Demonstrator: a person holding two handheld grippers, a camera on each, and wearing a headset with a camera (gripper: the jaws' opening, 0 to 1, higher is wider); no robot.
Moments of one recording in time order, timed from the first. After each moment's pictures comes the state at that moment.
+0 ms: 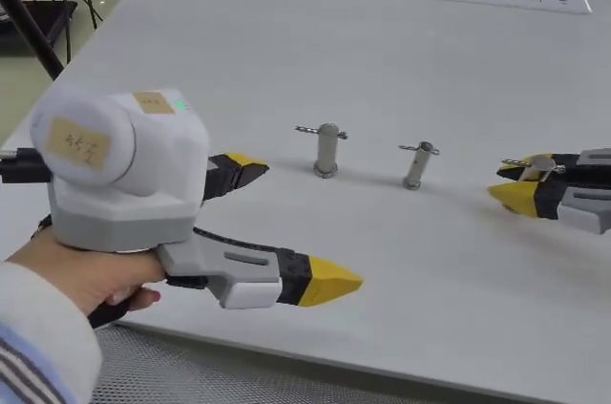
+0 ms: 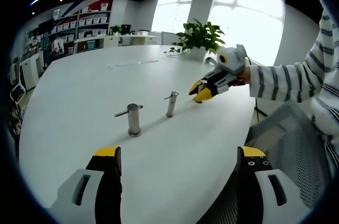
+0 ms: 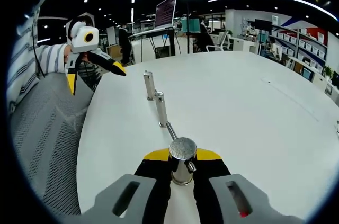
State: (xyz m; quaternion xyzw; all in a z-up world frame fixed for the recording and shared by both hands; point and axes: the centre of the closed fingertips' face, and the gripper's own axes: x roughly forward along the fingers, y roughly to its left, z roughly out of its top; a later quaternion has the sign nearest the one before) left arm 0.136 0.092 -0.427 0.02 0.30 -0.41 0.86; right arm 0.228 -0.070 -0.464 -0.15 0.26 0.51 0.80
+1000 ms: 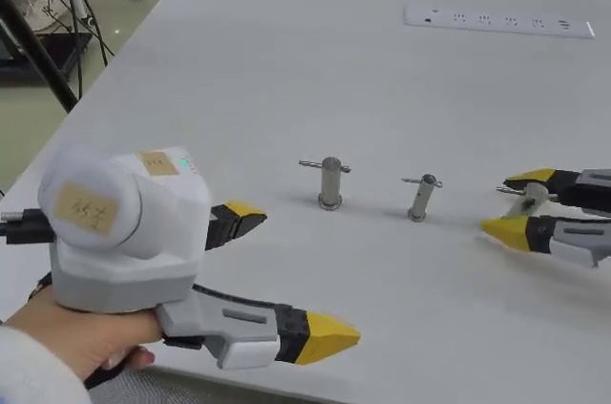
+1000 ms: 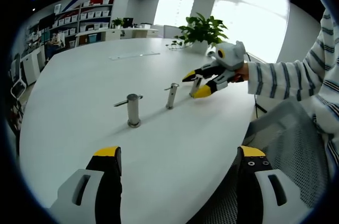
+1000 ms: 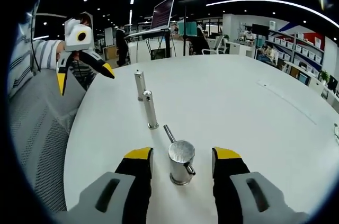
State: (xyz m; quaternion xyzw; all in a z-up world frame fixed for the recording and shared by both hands) left arm 0.127 0.096 -0.435 0.02 0.32 -0.40 0.86; right arm 0.240 -0.069 -0.466 -0.16 0.24 0.49 0.82
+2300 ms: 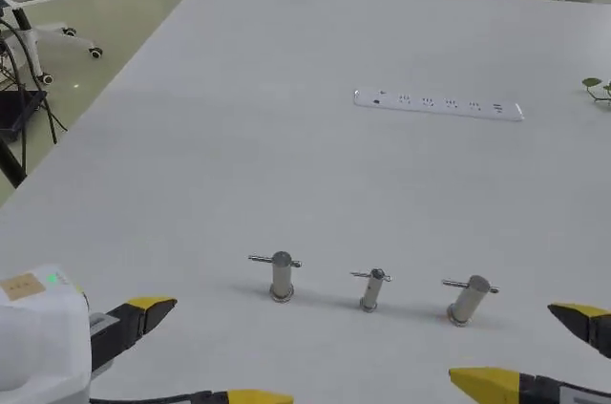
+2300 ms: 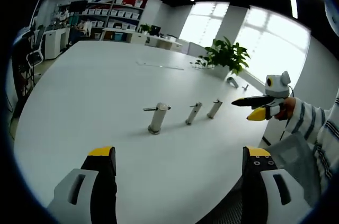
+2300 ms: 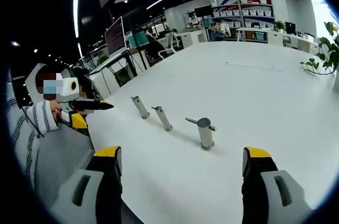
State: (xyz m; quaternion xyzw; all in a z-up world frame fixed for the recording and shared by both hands) left arm 0.149 0.121 -0.424 -0.09 0.30 -0.32 0.89; right arm 0.182 -0.094 -0.426 0.01 0.33 0.34 0.88
